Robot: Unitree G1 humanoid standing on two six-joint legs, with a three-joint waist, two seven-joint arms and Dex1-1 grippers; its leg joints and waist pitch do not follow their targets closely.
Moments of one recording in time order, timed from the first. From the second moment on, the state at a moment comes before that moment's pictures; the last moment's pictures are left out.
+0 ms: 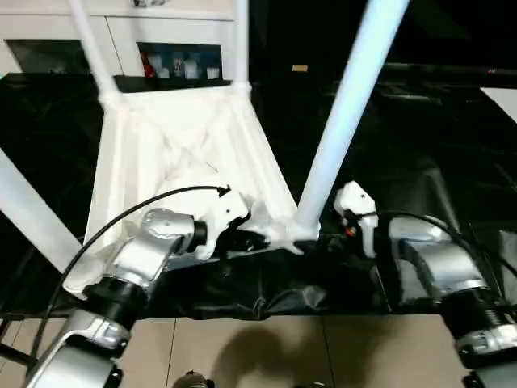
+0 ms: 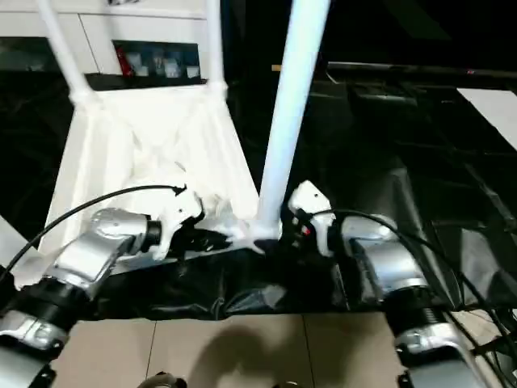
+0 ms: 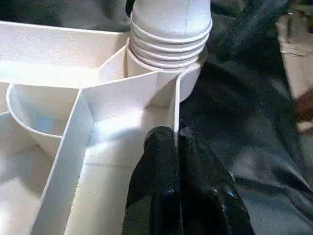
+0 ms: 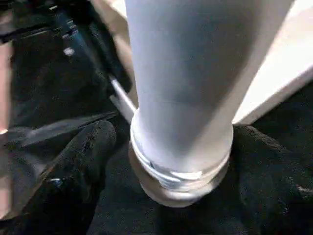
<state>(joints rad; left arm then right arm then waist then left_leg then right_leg) -0.54 0.37 -0.29 0.43 -0.05 0.24 -1.16 -0.48 -0.44 0.21 0.45 0.16 0.17 1.15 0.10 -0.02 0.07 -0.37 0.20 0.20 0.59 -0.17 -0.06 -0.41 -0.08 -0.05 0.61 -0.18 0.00</state>
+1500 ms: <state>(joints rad) -0.53 0.41 -0.29 0.44 -0.06 0.21 -1.26 -0.51 -0.38 0.24 0.51 0.11 0.02 1.18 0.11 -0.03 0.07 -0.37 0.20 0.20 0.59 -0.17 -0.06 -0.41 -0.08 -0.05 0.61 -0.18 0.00</state>
